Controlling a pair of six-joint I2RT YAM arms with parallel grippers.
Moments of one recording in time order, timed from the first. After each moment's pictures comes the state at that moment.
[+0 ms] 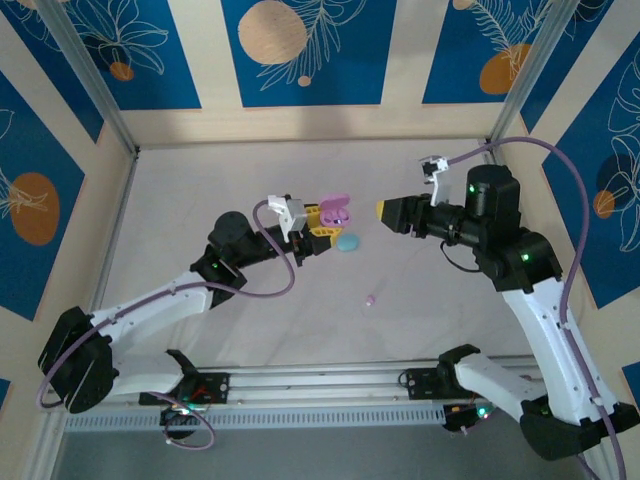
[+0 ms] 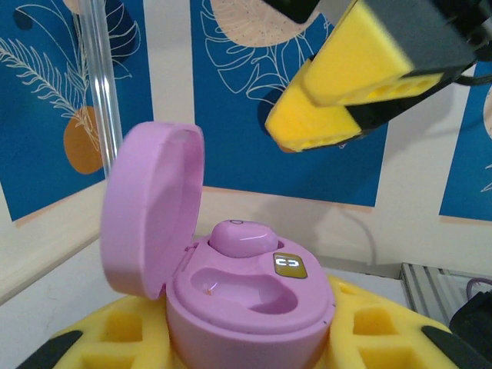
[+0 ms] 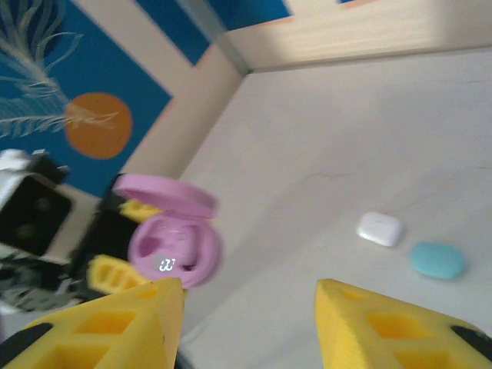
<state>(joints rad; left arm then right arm) -0.77 1.23 0.79 0.59 0.50 -0.07 0.33 0.95 1.32 -0.80 -0.49 0.41</state>
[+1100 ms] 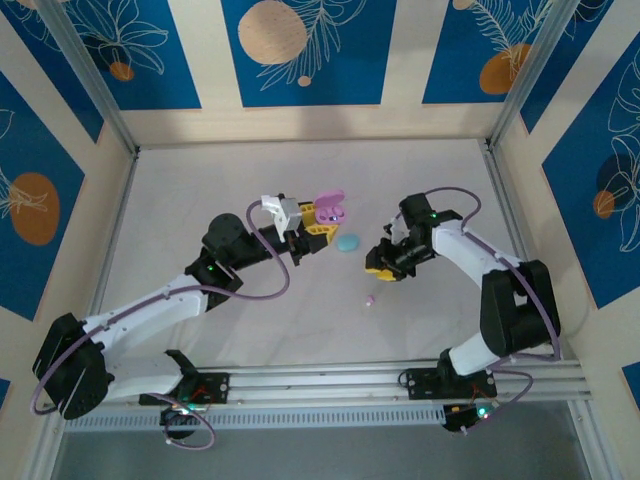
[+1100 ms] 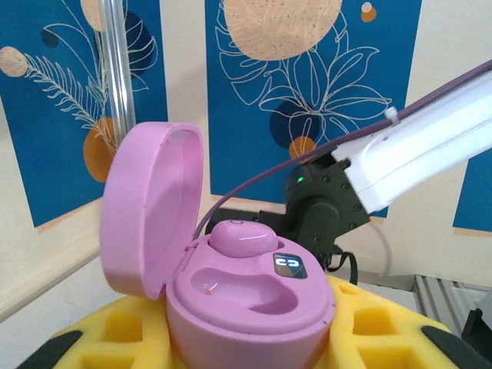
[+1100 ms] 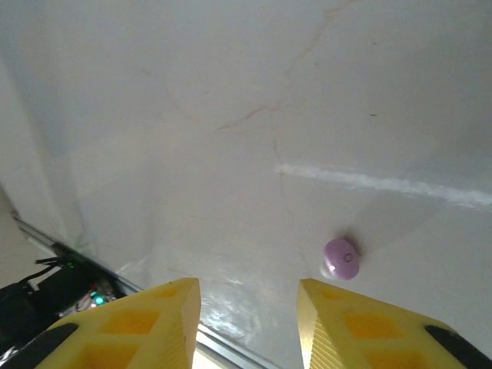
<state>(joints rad) -0.78 1.19 0.79 0.58 0.45 -0.07 0.26 1.53 0.97 -0.85 -0.58 0.46</state>
